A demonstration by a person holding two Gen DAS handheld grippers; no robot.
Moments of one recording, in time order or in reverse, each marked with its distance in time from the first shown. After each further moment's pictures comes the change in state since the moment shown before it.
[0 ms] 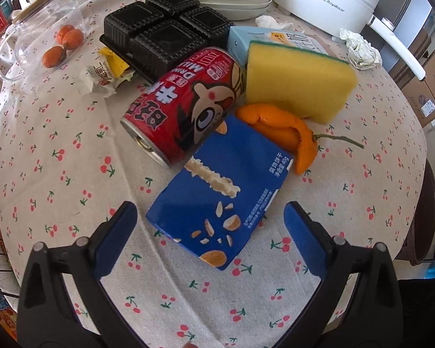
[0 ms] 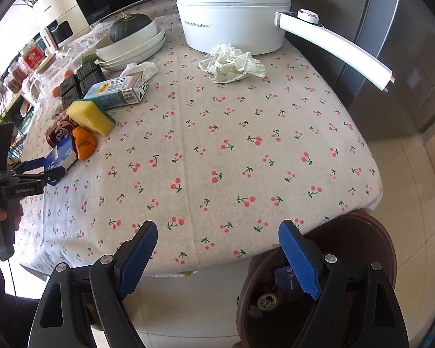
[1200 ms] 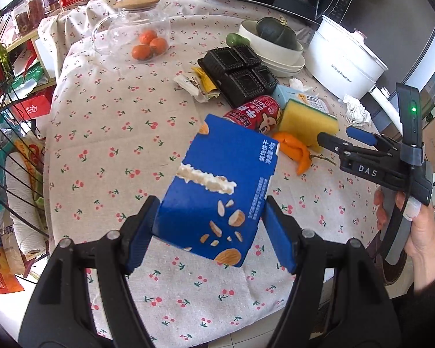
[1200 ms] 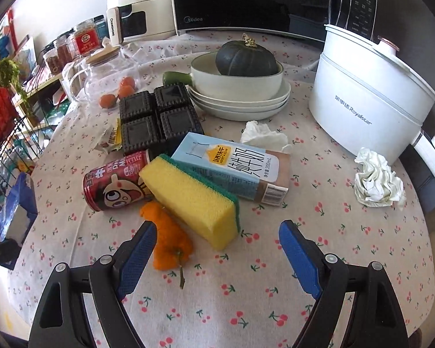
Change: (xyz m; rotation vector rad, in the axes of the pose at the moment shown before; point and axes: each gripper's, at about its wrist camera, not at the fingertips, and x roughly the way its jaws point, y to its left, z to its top) left arm -0.099 0.062 -0.059 -0.246 -0.171 -0.022; right arm 0.068 0.175 0.096 -0.245 -0.262 0.060
